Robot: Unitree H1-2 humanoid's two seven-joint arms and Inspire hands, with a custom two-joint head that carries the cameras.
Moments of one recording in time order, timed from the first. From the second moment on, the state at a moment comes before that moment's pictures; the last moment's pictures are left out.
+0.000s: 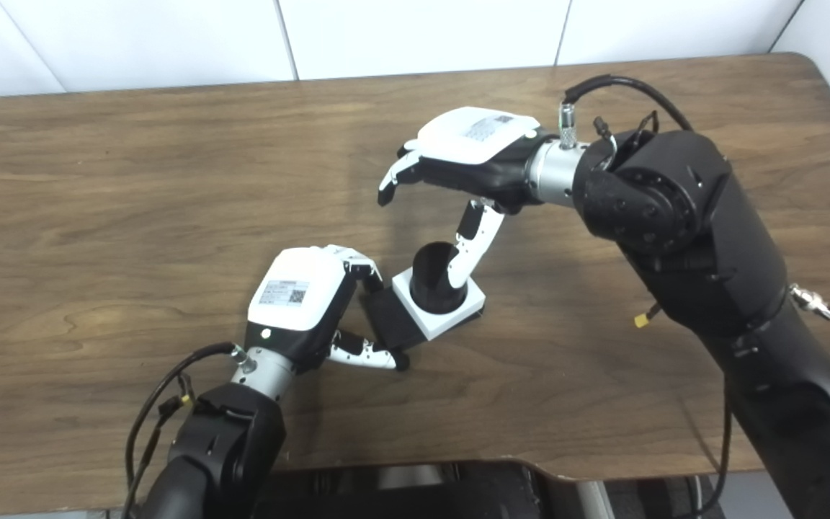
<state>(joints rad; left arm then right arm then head) 0.07 0.08 -0.52 -0.35 1.32 0.18 -0.30 -0.52 -0.50 0.33 -0.56 -0.70 0.25 1.05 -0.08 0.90</state>
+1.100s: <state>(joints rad) 0.03 0.04 -0.33 -0.64 1.30 0.21 -0.66 -0.48 -0.50 0.30 -0.56 -0.73 0.25 1.03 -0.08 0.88</state>
